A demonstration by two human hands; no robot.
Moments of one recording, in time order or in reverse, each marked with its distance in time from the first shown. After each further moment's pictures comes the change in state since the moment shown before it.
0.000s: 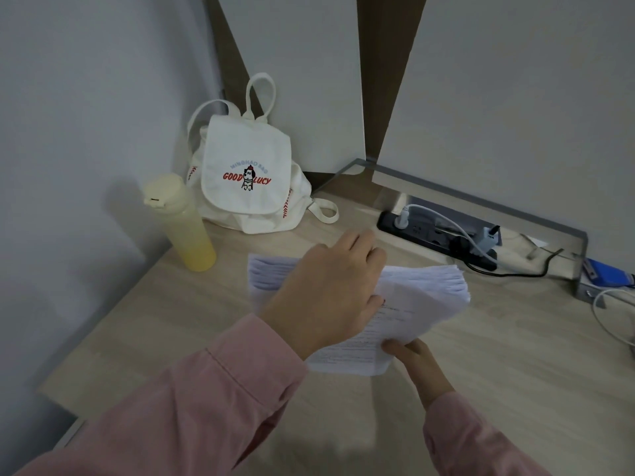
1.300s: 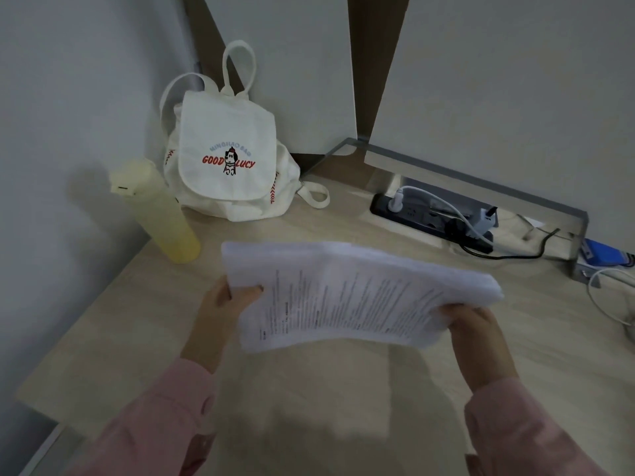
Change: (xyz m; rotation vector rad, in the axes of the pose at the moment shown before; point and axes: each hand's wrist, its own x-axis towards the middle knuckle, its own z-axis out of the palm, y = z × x) left_hand -0.081 -0.059 0.087 -1.381 0.184 -1.031; right_hand 0.006 -0.024 -0.054 0.093 0.246 -0.271
